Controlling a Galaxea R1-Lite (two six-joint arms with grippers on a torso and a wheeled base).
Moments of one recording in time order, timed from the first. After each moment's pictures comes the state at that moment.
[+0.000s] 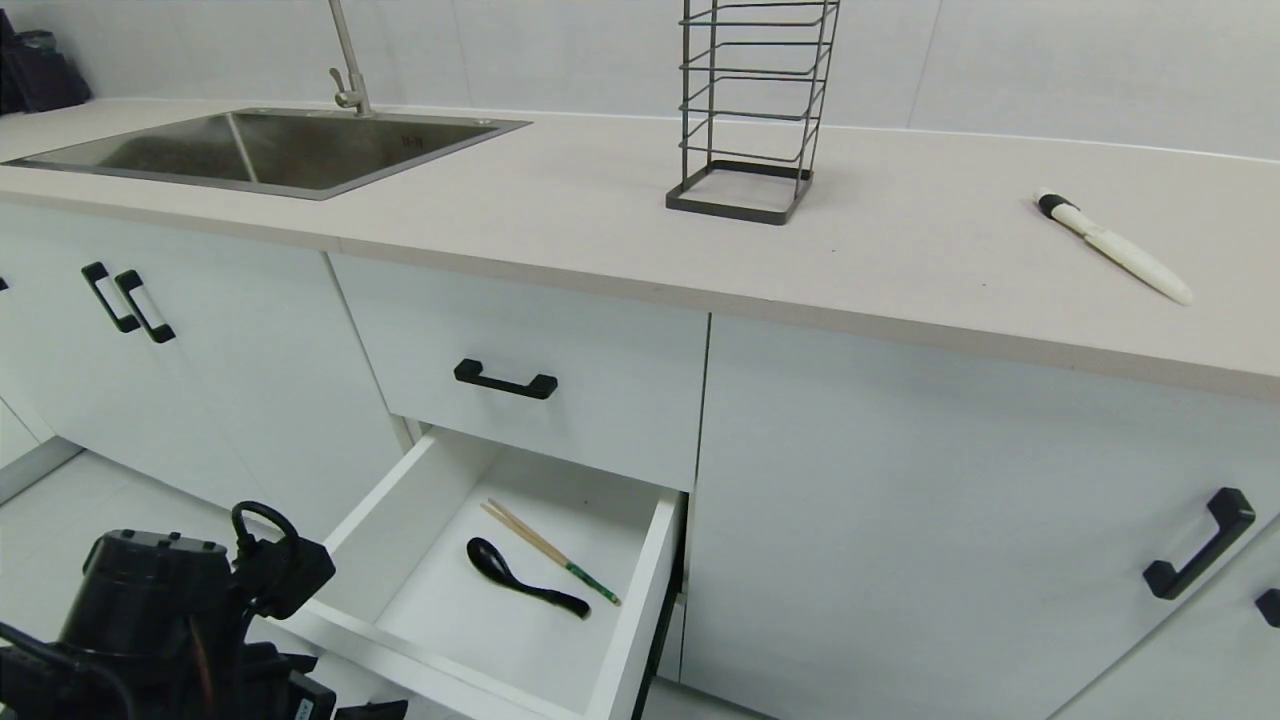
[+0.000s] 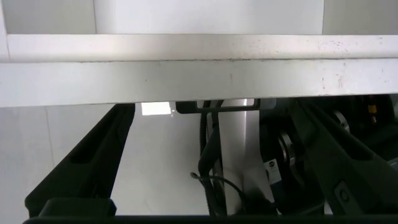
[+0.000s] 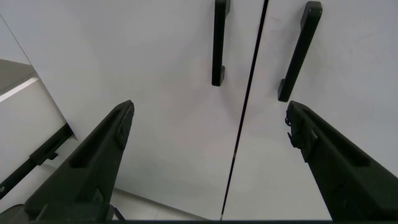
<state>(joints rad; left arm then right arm) -0.23 1.49 -0.19 -0.39 -0.17 0.07 0.00 0.00 0.00 0.00 0.00 -0.01</state>
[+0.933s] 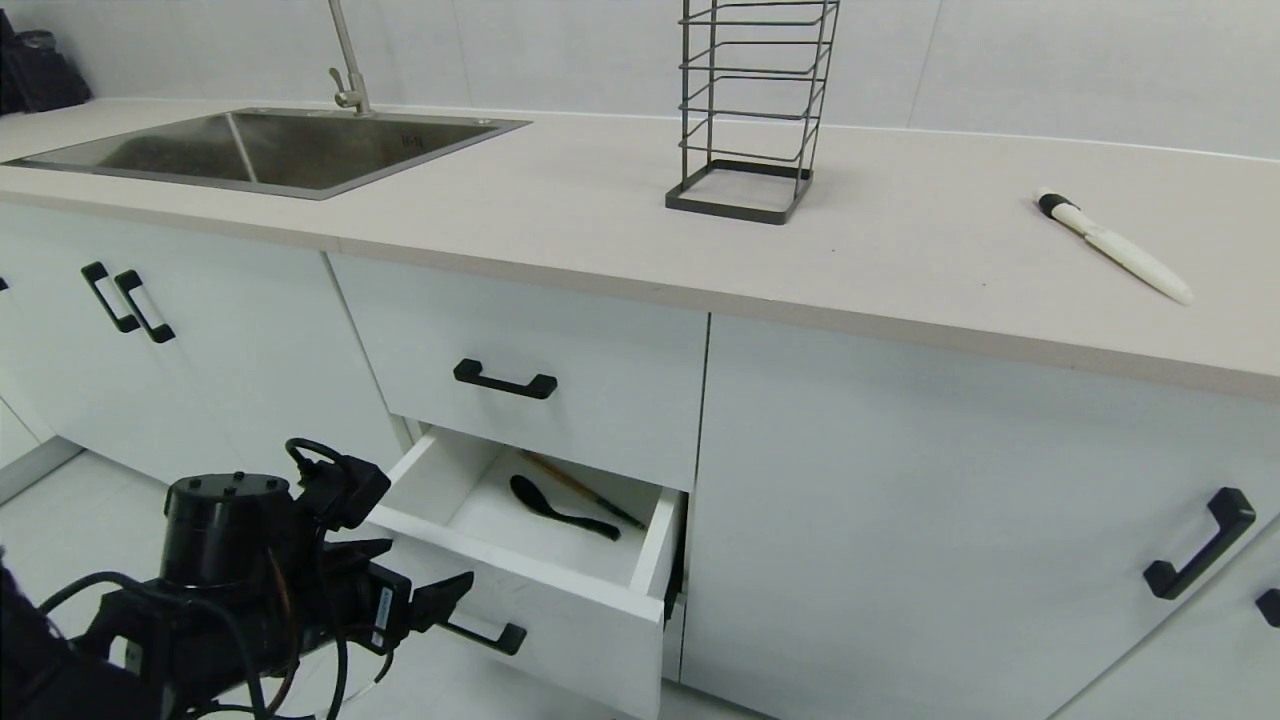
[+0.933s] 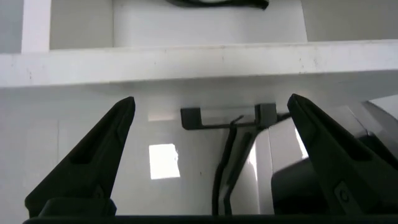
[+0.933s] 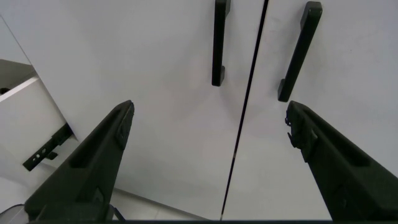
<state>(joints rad) -0.25 1.79 -0.21 -0.96 -0.17 0.06 0.00 0.00 0.00 0.00 0.00 -0.01</state>
